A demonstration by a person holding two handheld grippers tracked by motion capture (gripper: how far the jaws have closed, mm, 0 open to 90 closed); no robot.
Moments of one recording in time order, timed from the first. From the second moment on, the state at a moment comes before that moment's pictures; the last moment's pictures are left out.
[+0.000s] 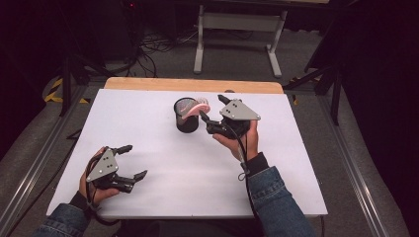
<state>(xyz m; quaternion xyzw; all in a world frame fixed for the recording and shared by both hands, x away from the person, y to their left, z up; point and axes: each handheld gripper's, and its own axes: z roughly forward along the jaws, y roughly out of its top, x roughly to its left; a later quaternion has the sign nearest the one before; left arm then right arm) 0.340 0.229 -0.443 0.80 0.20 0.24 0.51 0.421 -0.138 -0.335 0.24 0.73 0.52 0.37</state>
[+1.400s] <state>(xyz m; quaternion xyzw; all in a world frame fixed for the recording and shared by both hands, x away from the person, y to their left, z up) 0.340 0.230 -0.442 0.80 0.20 0.24 0.51 0.382 -0.152 -0.347 0.21 0.73 0.51 0.39</state>
